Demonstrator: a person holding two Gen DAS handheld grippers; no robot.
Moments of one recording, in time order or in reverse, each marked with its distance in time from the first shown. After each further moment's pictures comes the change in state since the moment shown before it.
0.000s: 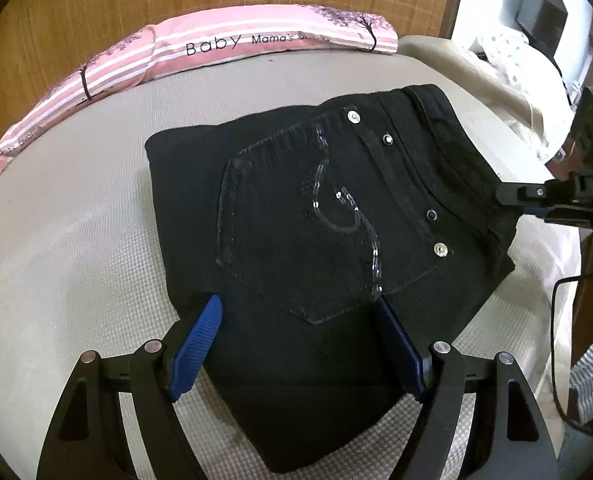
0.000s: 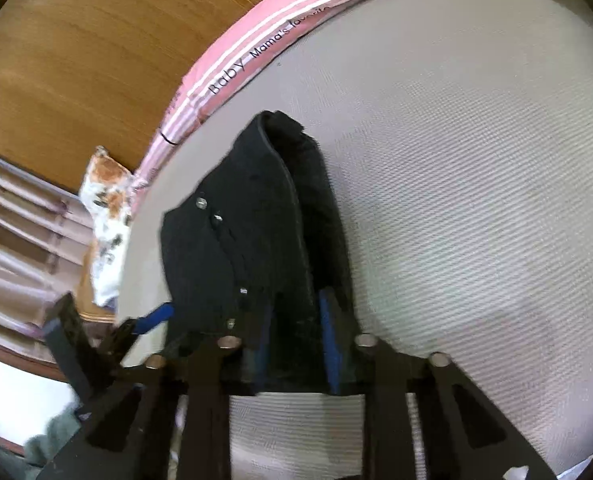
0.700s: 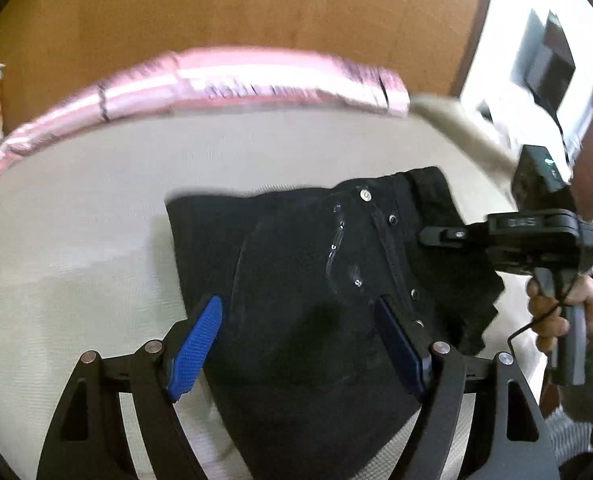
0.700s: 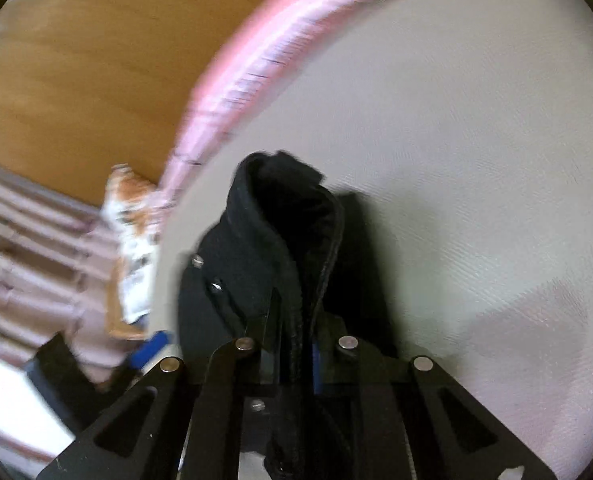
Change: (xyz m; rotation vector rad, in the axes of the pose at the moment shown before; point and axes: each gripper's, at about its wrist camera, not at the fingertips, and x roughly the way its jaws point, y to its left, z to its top) left arm -0.015 0.015 0.034 -0.099 -0.113 -0.054; right arm 0.045 -0.006 0.045 0.075 0.030 0.125
